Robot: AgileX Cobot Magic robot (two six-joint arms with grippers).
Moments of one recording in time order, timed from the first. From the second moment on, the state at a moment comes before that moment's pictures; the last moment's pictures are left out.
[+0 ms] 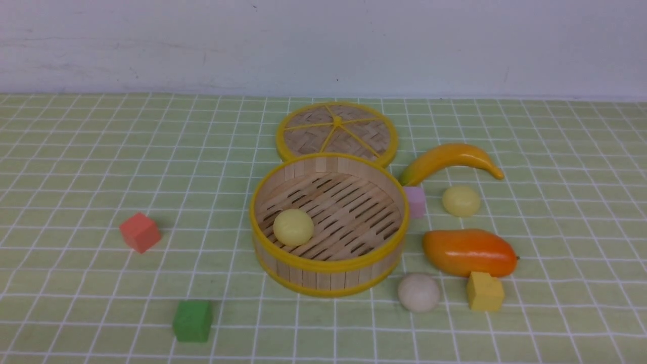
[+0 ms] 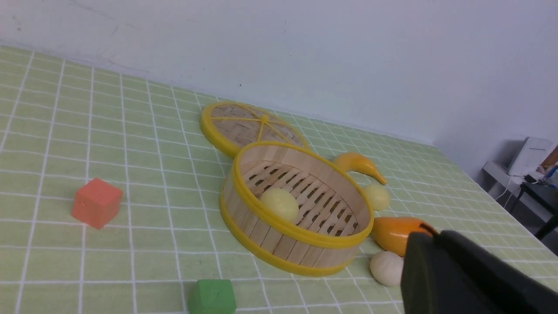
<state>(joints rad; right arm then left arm) -0.03 -0.01 0.02 -0.04 0.38 0.11 -0.44 -0.02 -0.47 0.01 0.61 -0.41</state>
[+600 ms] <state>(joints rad) -0.03 -0.01 0.02 -0.04 0.38 0.11 -0.05 -0.02 -0.13 0.04 0.28 -0.41</state>
